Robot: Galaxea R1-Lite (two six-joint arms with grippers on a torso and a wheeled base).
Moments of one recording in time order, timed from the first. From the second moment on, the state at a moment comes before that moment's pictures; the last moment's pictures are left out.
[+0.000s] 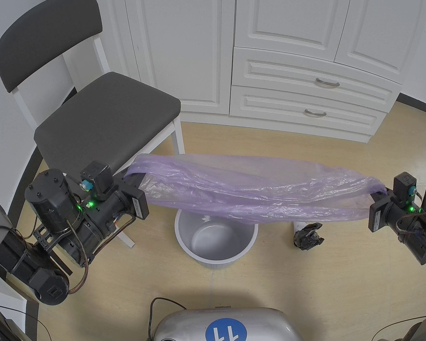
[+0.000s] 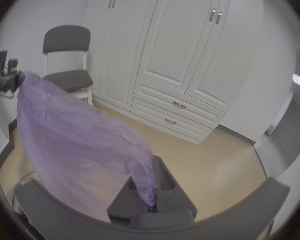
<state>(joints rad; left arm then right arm) -0.49 1.79 -0.42 -1.49 0.07 0.11 0.41 1.37 -0.35 -0.87 -0.40 -0.26</state>
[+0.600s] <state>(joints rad) -0.47 1.69 -0.66 -1.05 0.14 -0.24 0.37 1.39 -0.65 -0.53 -0.33 0.16</state>
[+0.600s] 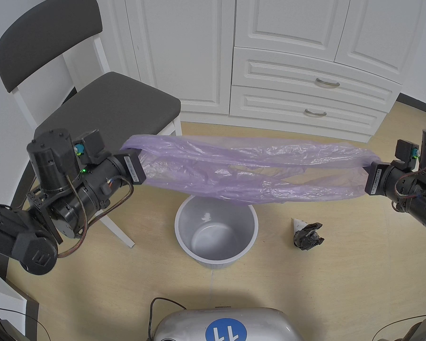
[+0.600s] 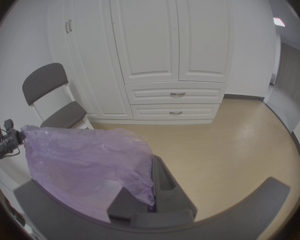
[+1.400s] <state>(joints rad) -0.41 1.61 -0.77 -0.86 0.15 -0.31 0.26 1.46 -0.75 -0.46 -0.25 0.22</state>
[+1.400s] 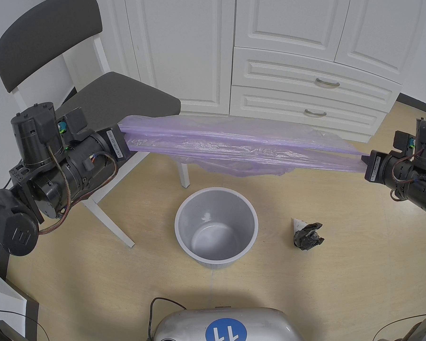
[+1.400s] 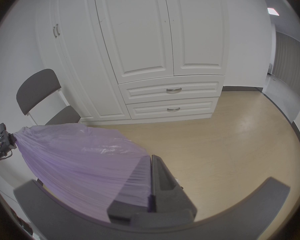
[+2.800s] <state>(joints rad) -0.43 1.60 -0.38 -1.38 -0.21 -0.06 0.40 1.10 -0.46 -0.41 -0.03 -0.17</state>
